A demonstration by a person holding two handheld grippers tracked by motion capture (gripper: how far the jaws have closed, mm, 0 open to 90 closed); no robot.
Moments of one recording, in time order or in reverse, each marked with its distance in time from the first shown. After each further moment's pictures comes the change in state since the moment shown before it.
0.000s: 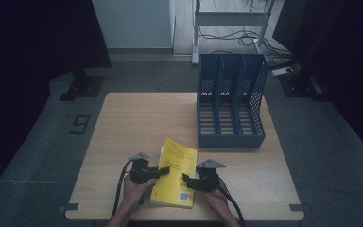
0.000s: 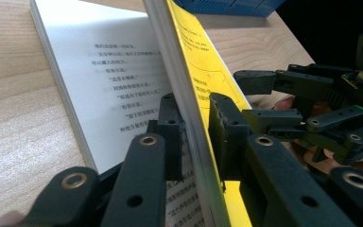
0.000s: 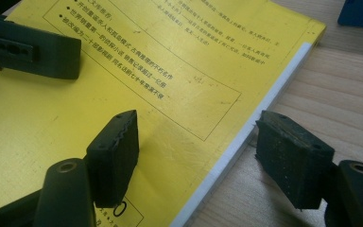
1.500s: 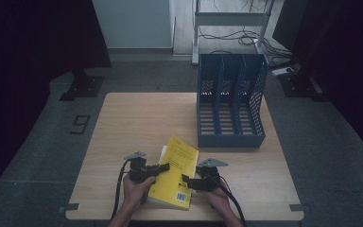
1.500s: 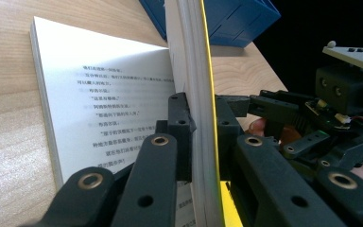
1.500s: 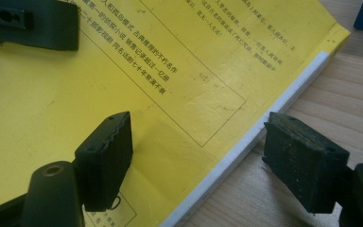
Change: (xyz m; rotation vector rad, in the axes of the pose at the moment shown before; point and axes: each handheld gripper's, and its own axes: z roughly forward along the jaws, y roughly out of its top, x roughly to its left) left arm -0.007 0.004 -0.009 -0.093 -0.054 -0.062; right arm -0.003 0.004 -0.004 0.003 0.068 0.001
